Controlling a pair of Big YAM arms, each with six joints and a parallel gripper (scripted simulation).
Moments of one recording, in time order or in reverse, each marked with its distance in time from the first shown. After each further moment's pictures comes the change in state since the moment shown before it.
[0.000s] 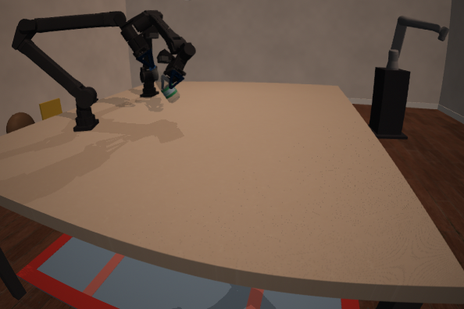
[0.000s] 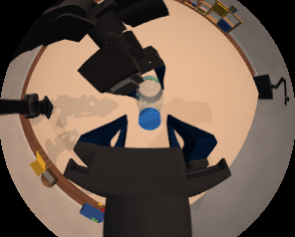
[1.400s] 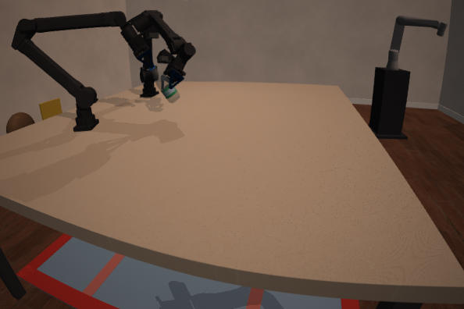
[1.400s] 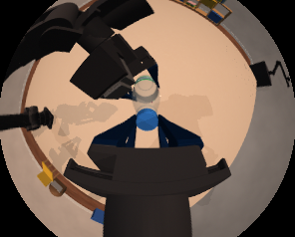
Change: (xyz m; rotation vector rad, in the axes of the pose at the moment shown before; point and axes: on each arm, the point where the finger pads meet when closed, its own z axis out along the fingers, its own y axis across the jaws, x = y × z) left arm 0.000 0.000 0.000 0.001 -0.001 0.002; right arm 0.000 -0.004 0.000 0.047 0.003 0.098
